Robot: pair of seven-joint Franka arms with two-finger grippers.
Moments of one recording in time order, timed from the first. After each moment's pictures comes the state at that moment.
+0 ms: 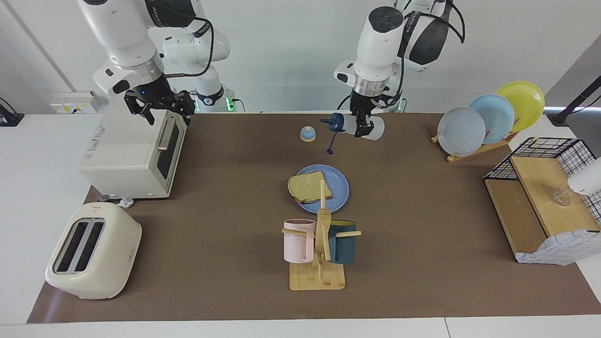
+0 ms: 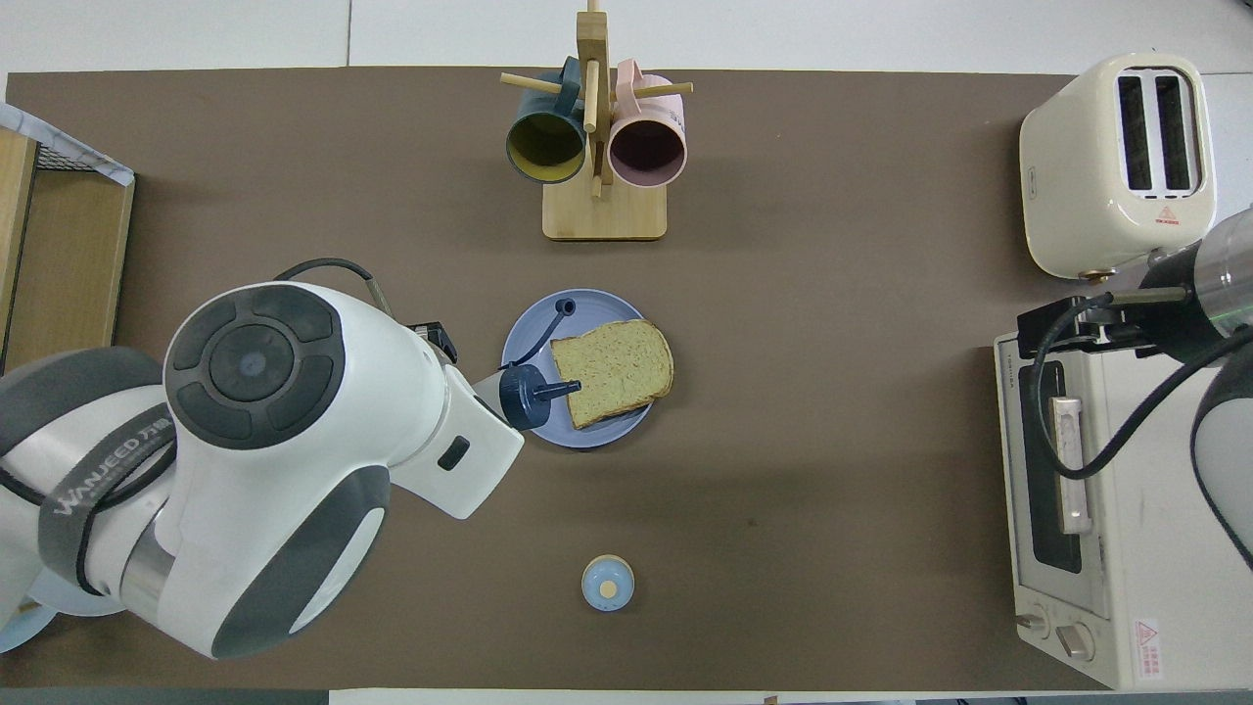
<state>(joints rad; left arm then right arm) -0.88 -0.09 0.26 -1.90 0.04 1.79 0.90 0.10 -0.08 -0.03 -1.70 -0.01 1.55 0.10</state>
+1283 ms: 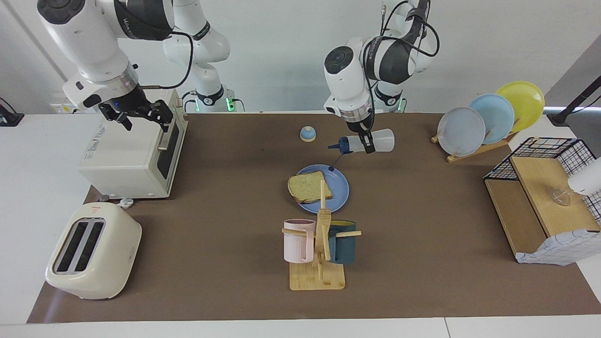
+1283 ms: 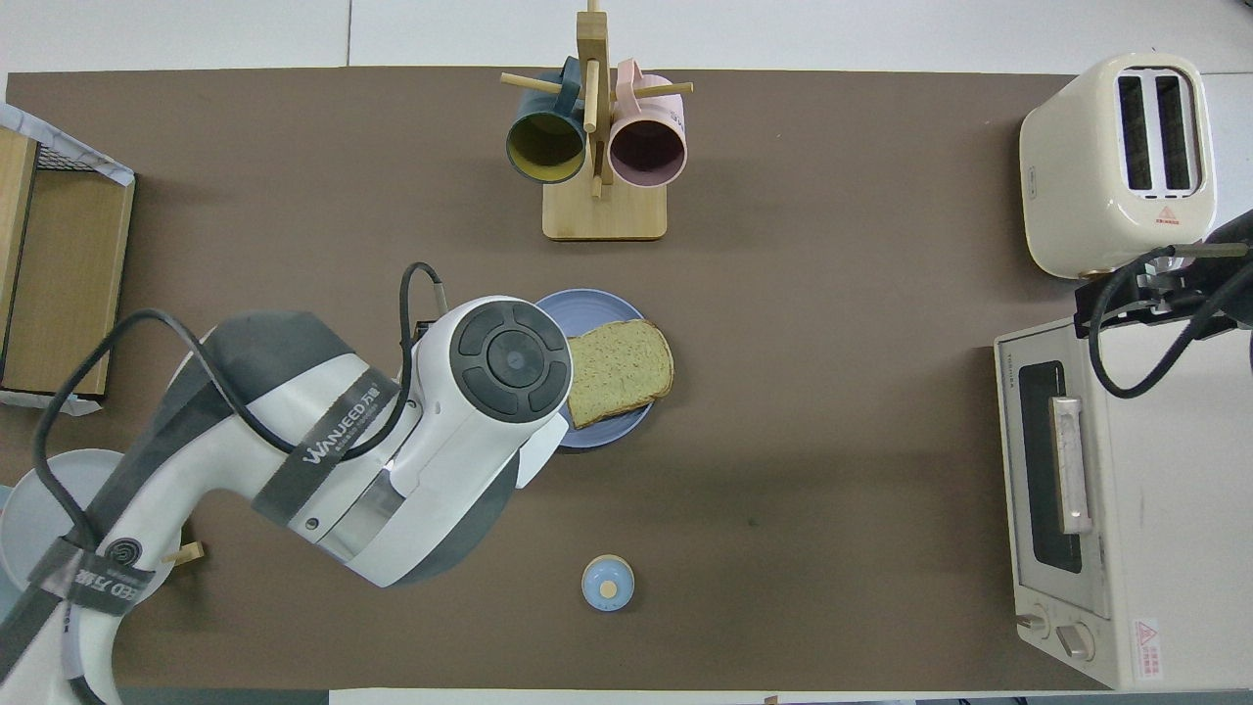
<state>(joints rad) -0.91 0.09 0.25 -1.86 0.34 1.67 0.80 0.03 0.02 -0.03 -1.57 -0.04 1.46 0.05</state>
